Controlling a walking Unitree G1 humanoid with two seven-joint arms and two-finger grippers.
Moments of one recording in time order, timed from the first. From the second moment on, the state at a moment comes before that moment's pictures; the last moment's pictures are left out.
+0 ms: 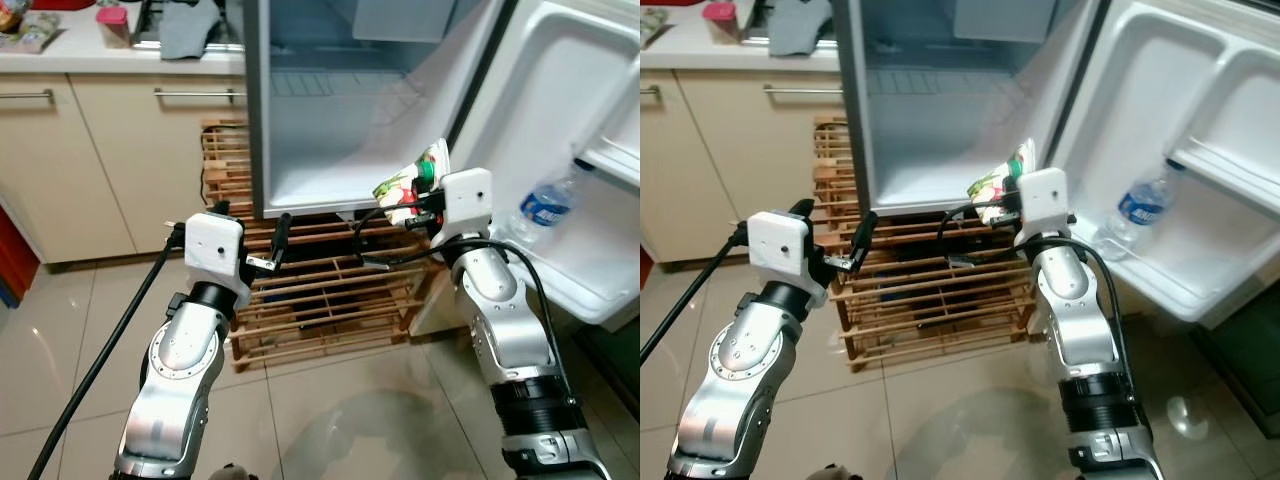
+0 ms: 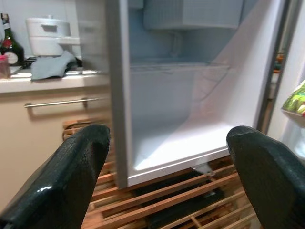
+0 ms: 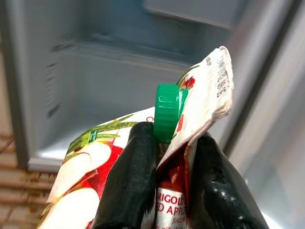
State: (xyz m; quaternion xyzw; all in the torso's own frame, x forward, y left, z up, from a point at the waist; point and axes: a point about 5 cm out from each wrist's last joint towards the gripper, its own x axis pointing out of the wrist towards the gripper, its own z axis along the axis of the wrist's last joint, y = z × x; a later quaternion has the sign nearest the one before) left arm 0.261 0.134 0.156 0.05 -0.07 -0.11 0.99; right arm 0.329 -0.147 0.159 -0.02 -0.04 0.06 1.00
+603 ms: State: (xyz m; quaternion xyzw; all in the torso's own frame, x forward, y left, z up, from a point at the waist) left arm 0.266 0.133 0.161 0.09 -0.07 -0.13 0.98; right arm 0.335 -0.143 0.178 -0.04 -0.09 0.07 0.99
